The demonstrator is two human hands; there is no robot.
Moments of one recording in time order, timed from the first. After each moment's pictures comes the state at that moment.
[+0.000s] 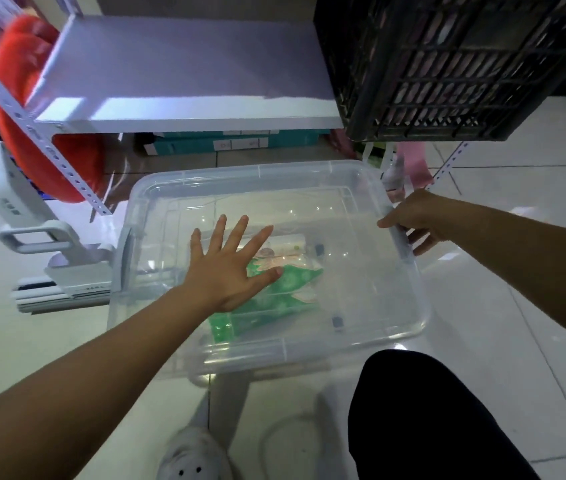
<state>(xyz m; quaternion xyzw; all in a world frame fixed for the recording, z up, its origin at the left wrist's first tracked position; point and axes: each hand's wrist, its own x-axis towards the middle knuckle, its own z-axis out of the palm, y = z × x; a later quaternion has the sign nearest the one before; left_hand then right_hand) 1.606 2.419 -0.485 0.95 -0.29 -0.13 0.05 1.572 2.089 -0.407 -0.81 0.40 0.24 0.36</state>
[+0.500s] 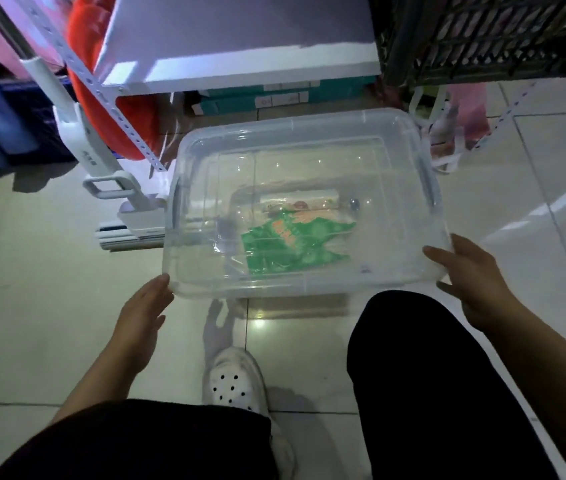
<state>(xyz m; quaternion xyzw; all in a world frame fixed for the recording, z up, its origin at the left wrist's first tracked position) 1.479 2.597 -0.492 0.70 0.27 -0.20 0.62 1.402 2.127 -0.464 -0.66 0.41 0.03 0.63</state>
